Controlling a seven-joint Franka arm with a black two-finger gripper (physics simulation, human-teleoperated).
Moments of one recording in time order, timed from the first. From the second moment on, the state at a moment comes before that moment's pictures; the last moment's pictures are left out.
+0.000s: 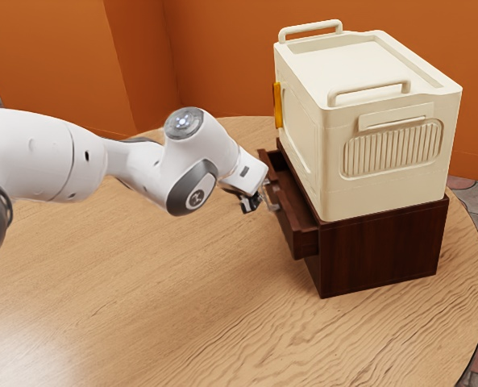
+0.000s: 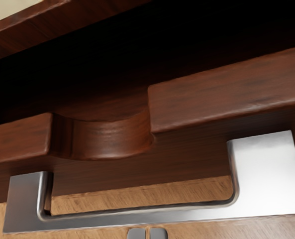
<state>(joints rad) -0.49 0.35 0.28 -1.93 0.00 2.83 0.74</state>
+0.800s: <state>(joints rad) -0.46 0.44 0.21 -1.78 -0.02 2.77 0.74</state>
